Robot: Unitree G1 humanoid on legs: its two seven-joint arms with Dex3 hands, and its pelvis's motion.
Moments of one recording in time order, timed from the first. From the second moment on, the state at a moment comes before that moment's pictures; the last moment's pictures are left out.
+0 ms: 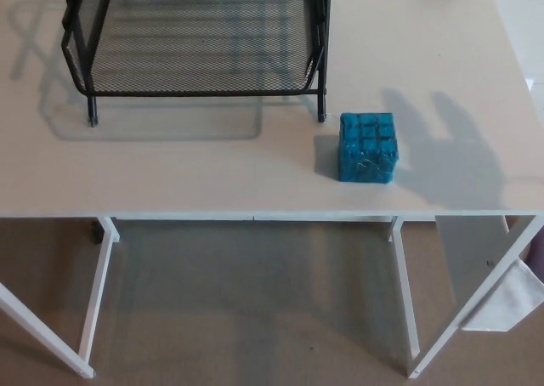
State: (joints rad) left_arm 0.19 0.59 0.44 0.66 -0.16 0.26 -0.25; right_arm -0.63 -0.78 0.11 0.35 -0.06 0.02 0.35
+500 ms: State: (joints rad) left_arm 0.21 0.57 0.42 0.67 -0.15 0.26 -0.23; right_arm -0.94 -0.58 0.48 0.52 -0.26 0.22 0.49
